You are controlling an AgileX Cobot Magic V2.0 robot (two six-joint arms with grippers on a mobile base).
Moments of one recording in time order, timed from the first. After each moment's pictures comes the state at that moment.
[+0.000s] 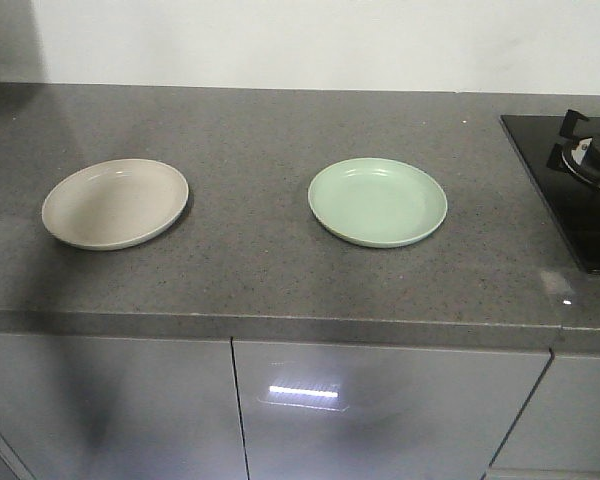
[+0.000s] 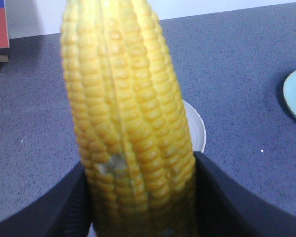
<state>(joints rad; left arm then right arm) -0.03 1.24 -1.50 -0.06 0.91 0.12 0.10 1.08 -1.33 -0.08 1.03 0.07</state>
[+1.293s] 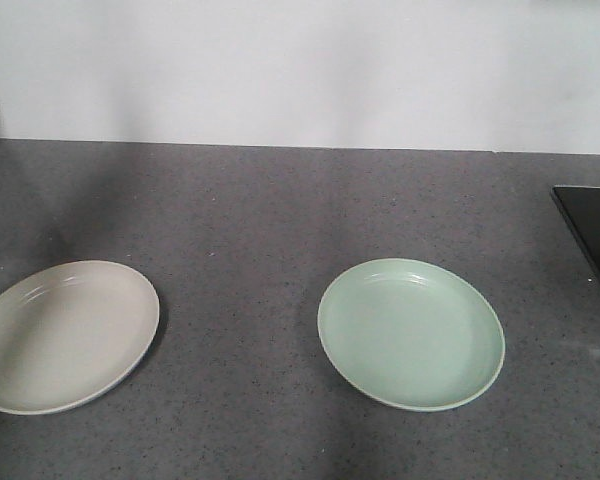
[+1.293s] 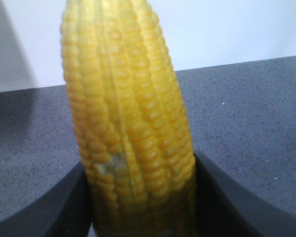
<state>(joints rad) -0.03 1.24 -1.50 -0.06 0.91 0.12 0.10 1.08 -1.33 -0.08 1.03 0.07</state>
